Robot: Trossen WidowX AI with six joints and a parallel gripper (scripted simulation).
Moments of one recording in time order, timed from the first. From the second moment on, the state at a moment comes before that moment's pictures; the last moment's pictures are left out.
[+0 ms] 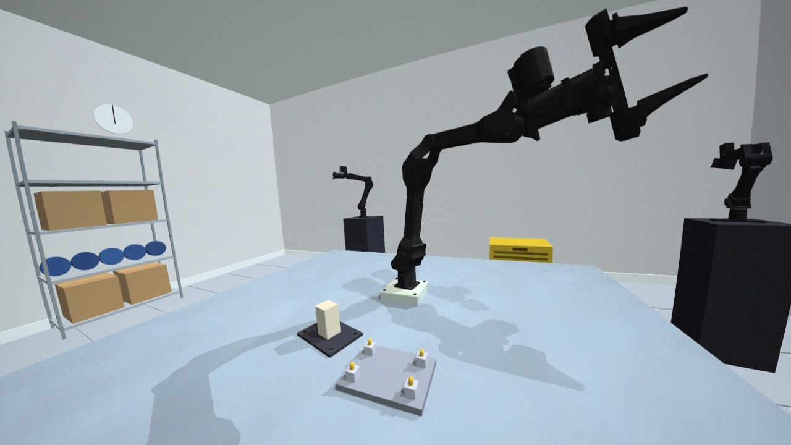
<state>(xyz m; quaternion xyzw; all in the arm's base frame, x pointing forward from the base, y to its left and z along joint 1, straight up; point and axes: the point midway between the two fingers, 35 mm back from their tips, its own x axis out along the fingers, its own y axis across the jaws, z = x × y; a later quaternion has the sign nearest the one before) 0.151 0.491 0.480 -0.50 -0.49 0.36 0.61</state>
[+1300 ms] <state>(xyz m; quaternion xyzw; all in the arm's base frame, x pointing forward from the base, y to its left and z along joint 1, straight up) 0.367 0.014 0.178 -0.16 0.56 0.12 0.81</state>
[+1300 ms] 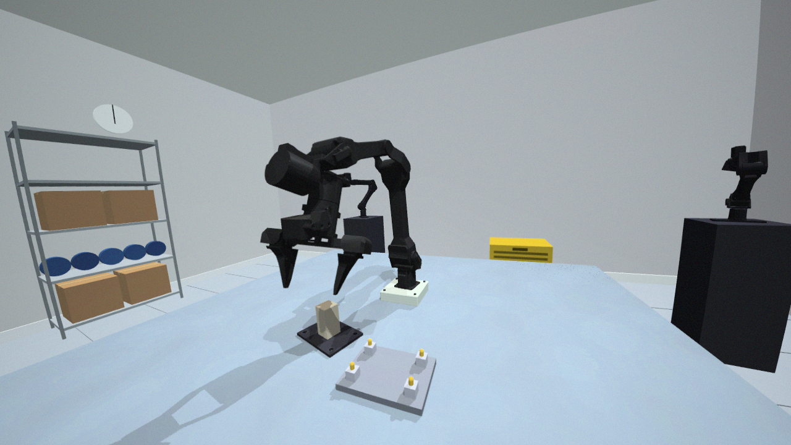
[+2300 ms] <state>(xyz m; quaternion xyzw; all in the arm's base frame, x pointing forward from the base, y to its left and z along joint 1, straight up) 0.284 -0.065 0.113 0.05 0.70 -0.05 0.72</state>
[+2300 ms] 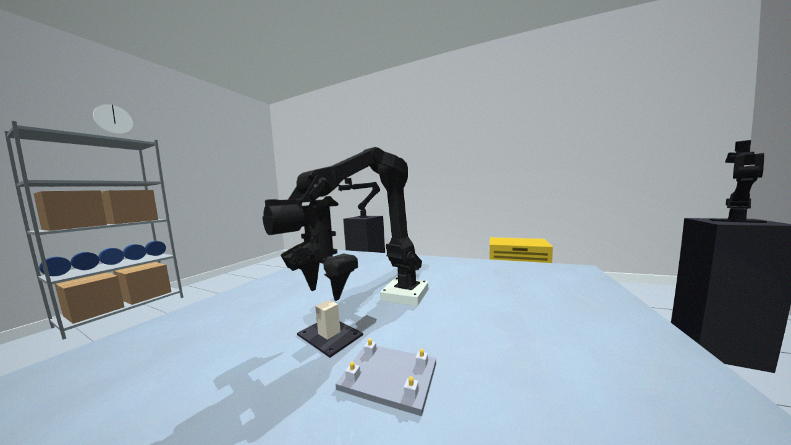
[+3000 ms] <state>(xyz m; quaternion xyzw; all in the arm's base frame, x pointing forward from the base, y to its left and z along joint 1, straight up) 0.285 -0.065 0.082 0.05 0.69 -0.05 0.72</state>
